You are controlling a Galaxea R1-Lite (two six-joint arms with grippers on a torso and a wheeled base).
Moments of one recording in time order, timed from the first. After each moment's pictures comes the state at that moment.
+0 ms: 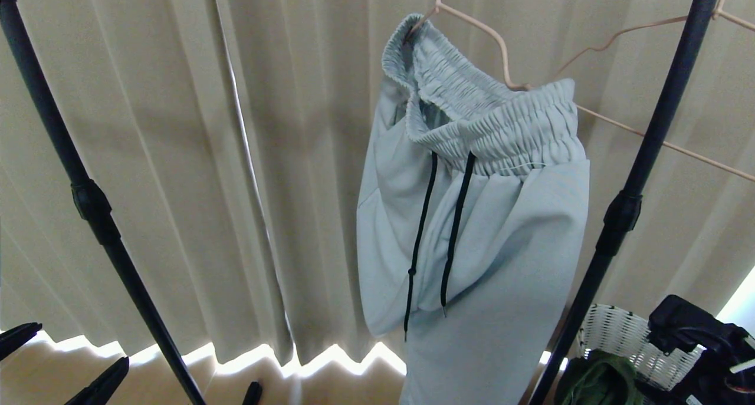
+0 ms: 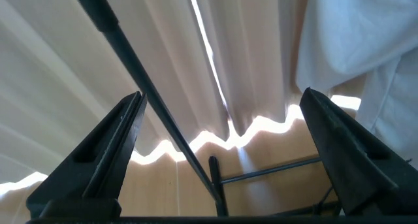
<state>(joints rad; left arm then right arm) -0.16 0.68 -0.20 -0.27 0.04 0.26 0.06 1.31 -0.30 -0.18 -0.18 -0.60</state>
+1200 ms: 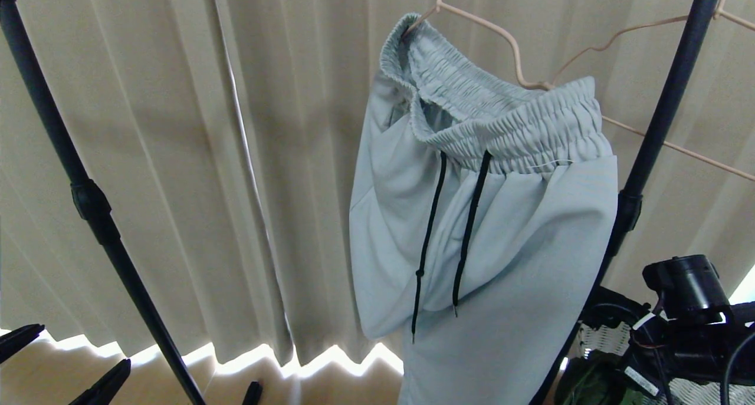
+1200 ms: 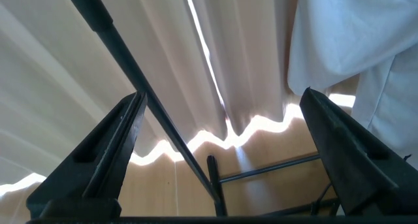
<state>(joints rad) -0.17 0.69 -0.20 -0.26 0.04 0.26 0.08 1.70 -0.47 -0.20 -0.24 -0.61</state>
